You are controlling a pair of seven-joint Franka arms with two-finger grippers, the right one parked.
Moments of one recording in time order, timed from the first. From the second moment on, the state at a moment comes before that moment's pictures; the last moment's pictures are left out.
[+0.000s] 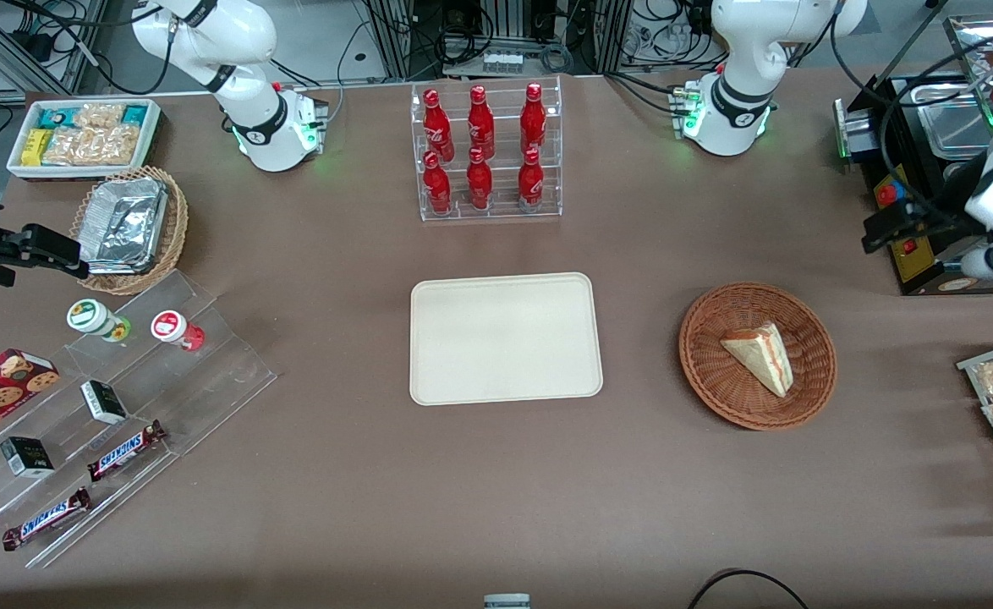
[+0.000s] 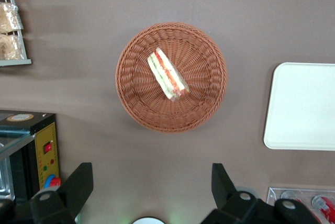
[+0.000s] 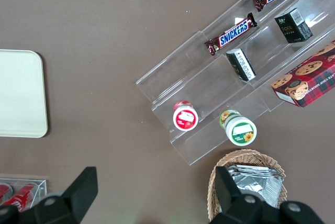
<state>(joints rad) -0.09 0.05 0.05 -1.53 0.00 1.50 -0.12</state>
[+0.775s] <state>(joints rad) -0.06 0.10 0.07 -1.91 0.00 1.99 -0.31</state>
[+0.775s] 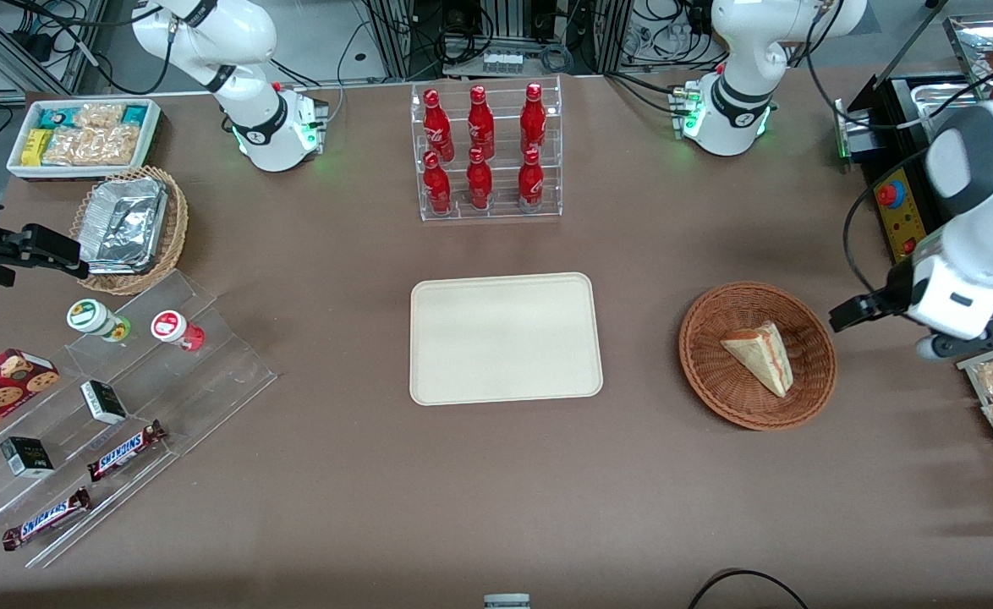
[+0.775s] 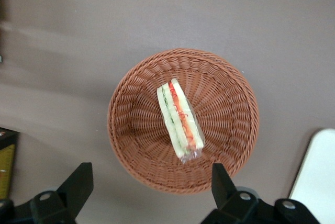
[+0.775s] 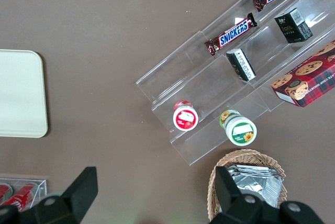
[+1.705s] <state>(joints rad) -0.14 0.24 0.06 -2.05 0.00 2.34 -0.63</state>
